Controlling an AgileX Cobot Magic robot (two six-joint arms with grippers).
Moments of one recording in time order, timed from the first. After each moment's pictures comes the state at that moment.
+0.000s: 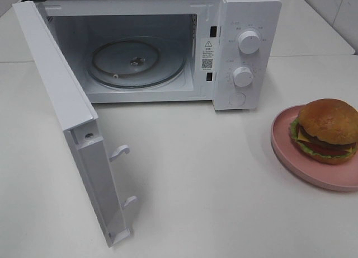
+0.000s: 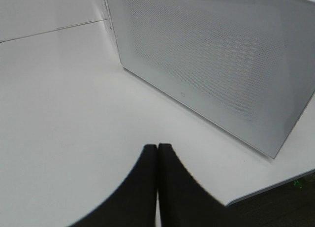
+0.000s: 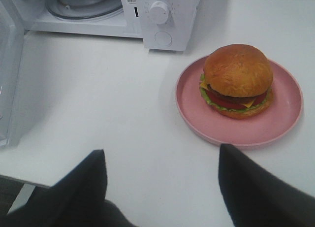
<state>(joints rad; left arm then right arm) -0.22 -0.01 -0.50 -0.08 1.05 0.14 0.15 0.04 -0.51 0.12 1.02 -0.09</state>
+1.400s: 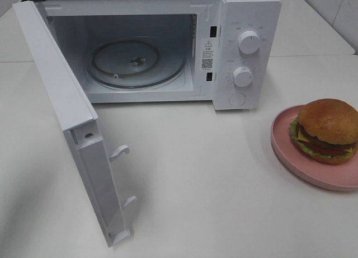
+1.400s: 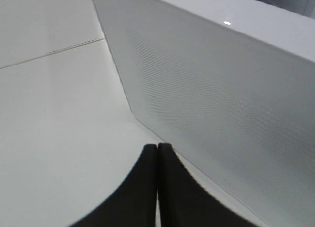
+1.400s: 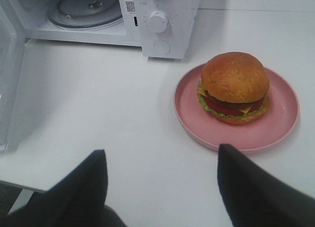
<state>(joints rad) -0.22 0.98 -0.52 -0.13 0.16 0.27 0.15 0.00 -0.50 0.12 1.02 -0.09</state>
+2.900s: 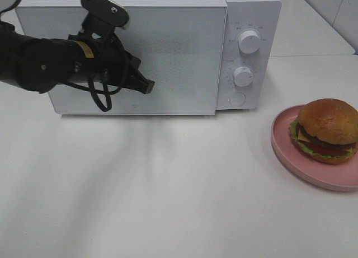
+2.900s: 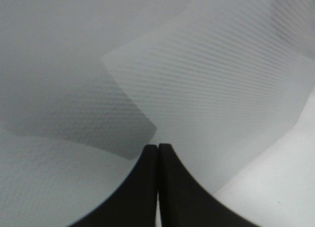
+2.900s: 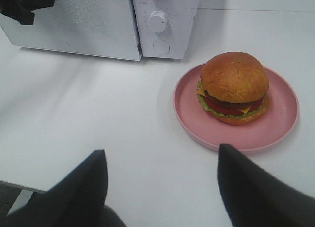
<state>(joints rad) -0.56 1.89 -1.05 -0.06 -0.27 0.28 0.15 0.00 -0.50 0.12 1.02 -0.09</state>
